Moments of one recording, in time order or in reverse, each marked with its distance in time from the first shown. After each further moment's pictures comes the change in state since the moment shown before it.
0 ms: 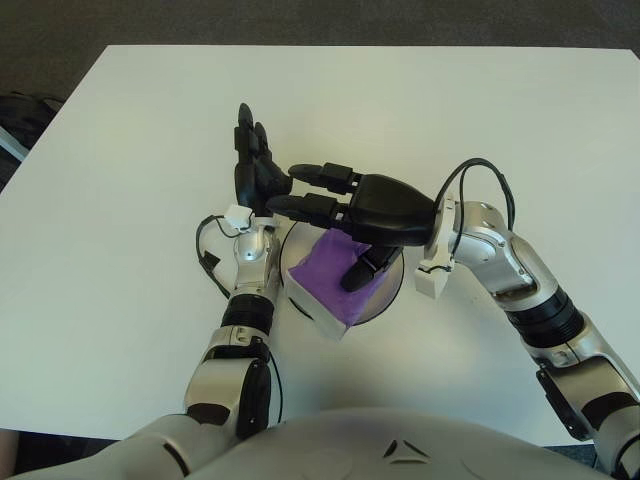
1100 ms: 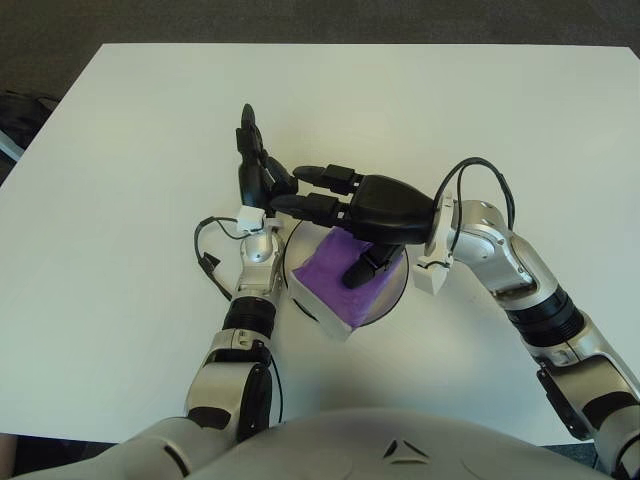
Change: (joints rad) left arm 0.015 0.051 -0.089 -0.085 0.269 0.139 0.165; right arm -0.005 -0.002 0.000 0.007 0.003 0.047 0.031
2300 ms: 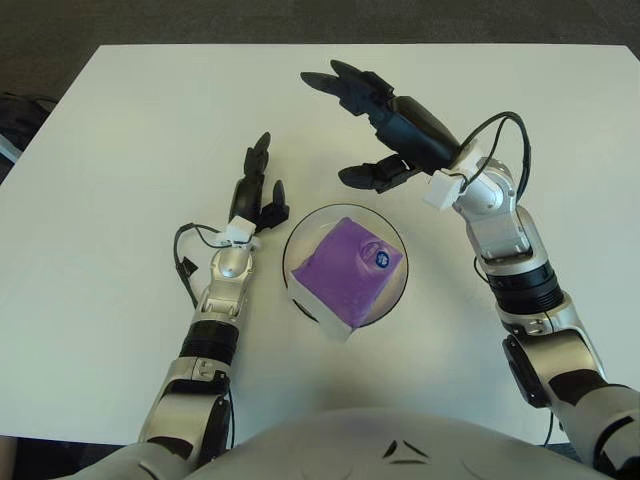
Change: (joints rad) left arm 0.151 0.161 -0.045 -0.126 -0.071 0.123 -0.157; right arm -0.122 0.161 -0.199 0.103 0.119 0.208 -0.197
